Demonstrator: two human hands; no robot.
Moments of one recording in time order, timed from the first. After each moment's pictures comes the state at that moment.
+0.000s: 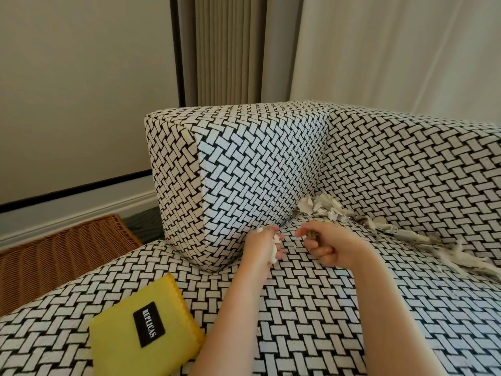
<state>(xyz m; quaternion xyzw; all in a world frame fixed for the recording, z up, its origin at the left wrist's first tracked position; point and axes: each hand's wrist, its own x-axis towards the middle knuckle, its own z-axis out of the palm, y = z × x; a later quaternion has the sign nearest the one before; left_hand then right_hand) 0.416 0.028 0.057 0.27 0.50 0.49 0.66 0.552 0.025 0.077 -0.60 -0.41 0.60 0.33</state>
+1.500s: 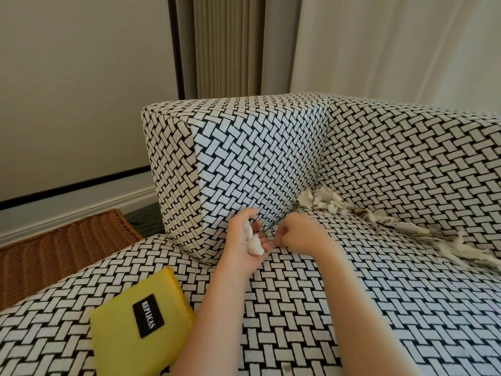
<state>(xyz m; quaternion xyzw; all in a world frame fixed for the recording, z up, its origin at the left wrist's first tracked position) 0.389 0.011 0.067 0.15 0.39 0.51 0.75 0.505 0.030 0.074 -0.67 -0.71 0.15 0.11</state>
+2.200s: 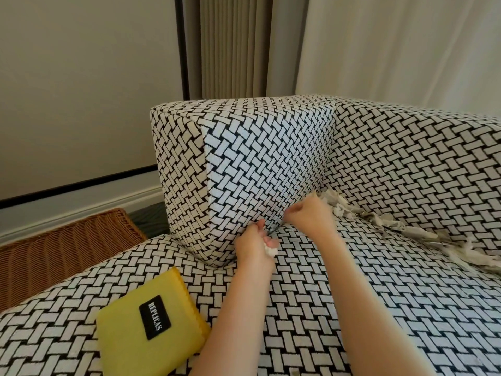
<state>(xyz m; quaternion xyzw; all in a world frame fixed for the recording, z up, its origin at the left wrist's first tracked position) 0.405 0.017 0.061 0.06 0.41 0.60 0.69 0.506 0.051 0.077 -0.72 -0.61 0.18 0.28</state>
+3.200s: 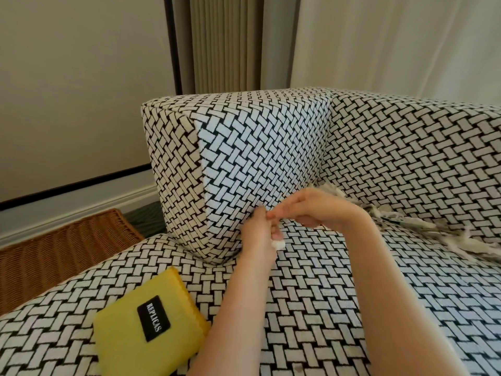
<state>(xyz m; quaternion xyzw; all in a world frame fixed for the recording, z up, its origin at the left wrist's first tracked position) 0.408 0.023 0.064 0.19 0.44 0.55 0.68 0.526 0.034 0.118 -0.53 -0.70 0.44 0.20</state>
